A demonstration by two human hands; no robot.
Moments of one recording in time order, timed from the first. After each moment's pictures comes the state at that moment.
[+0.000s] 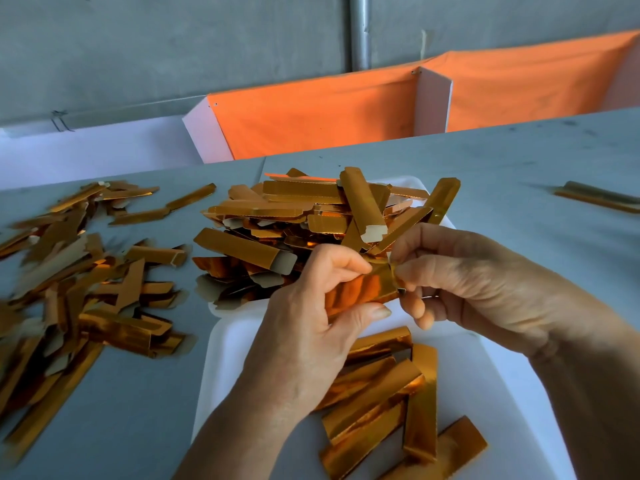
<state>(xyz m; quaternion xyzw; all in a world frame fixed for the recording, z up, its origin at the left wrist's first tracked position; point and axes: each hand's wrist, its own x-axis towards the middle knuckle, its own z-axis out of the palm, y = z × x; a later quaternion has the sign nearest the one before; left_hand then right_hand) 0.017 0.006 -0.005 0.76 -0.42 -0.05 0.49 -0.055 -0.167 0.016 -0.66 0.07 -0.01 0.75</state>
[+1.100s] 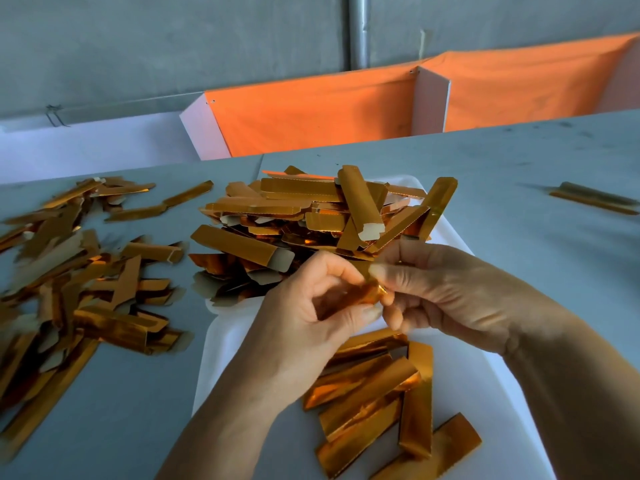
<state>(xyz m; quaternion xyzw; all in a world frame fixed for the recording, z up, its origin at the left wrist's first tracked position) 0.025 0.010 -0.009 0.74 -0.39 -0.17 0.52 -0.045 -0.164 0.001 -0.65 0.10 0.06 0.75</state>
